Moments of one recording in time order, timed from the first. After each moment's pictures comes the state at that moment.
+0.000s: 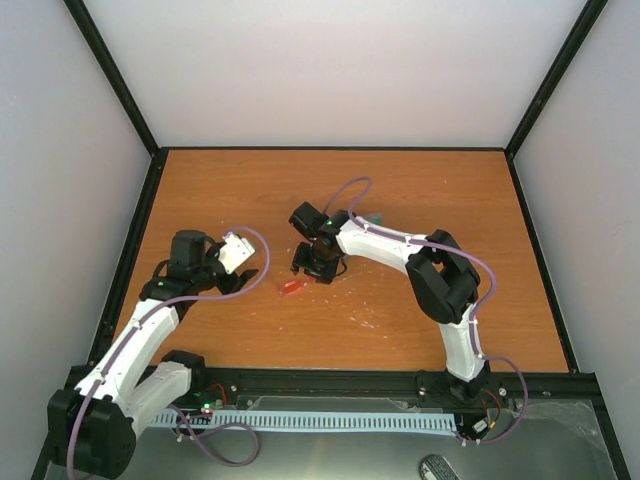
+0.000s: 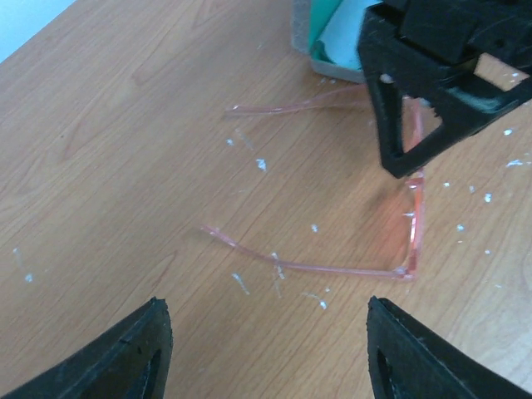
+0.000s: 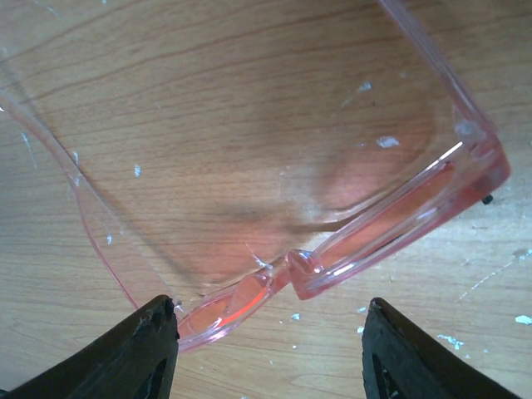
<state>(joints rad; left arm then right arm) -0.20 0.89 0.58 -0.44 0.36 0.59 0.85 2.03 1.55 -0.79 -0.23 1.08</state>
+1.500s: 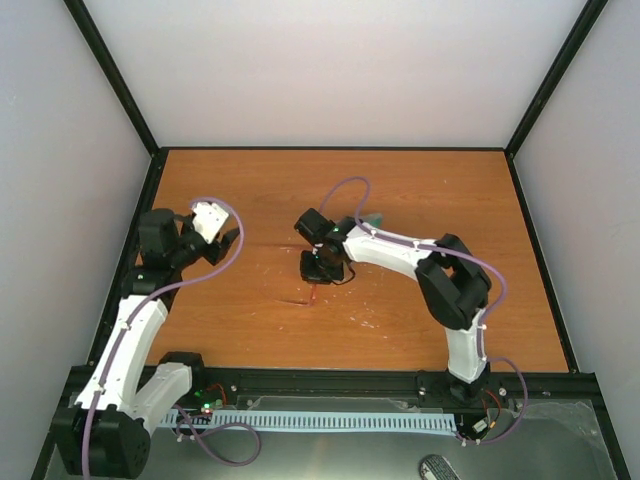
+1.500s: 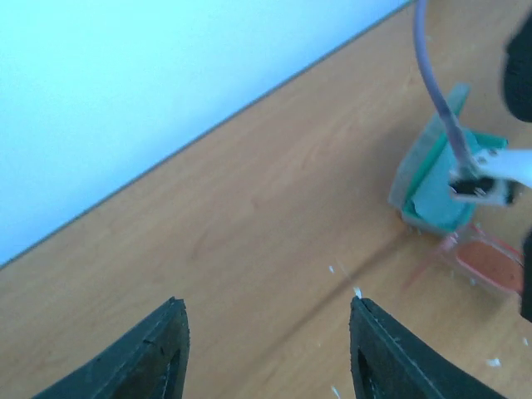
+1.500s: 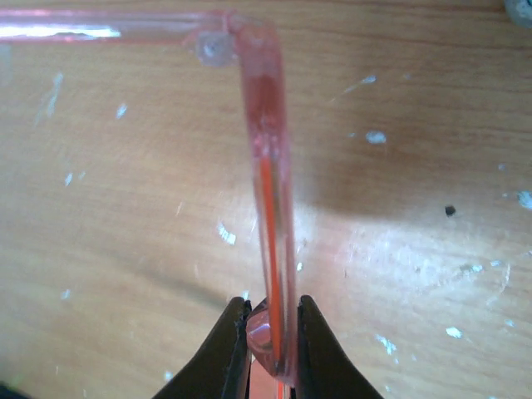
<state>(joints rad) -0.03 0.87 0.70 -0.31 0.47 0.48 0.86 2.00 1.47 -0.76 -0.20 0.87</state>
